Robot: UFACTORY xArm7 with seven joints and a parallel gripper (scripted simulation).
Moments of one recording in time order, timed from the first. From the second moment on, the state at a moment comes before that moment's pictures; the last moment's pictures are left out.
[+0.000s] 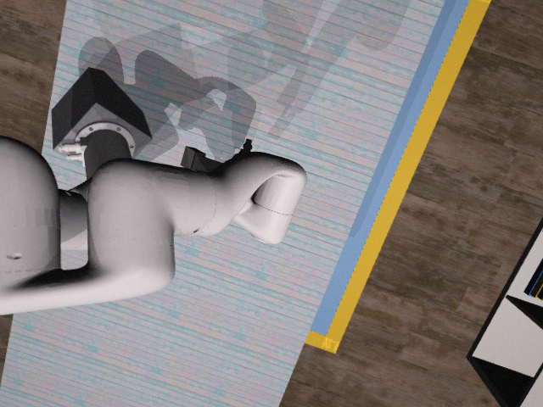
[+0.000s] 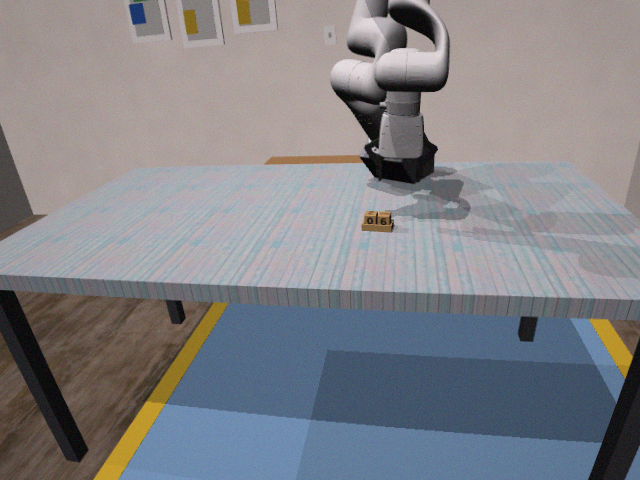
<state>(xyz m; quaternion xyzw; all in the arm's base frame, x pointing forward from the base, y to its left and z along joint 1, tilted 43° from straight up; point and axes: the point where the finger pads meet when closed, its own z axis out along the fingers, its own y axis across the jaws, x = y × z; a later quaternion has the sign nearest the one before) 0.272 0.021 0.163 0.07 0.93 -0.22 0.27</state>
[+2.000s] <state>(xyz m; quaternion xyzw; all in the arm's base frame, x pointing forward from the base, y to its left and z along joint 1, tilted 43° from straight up) 0.309 0.043 0.097 -0.40 0.84 -0.33 0.16</state>
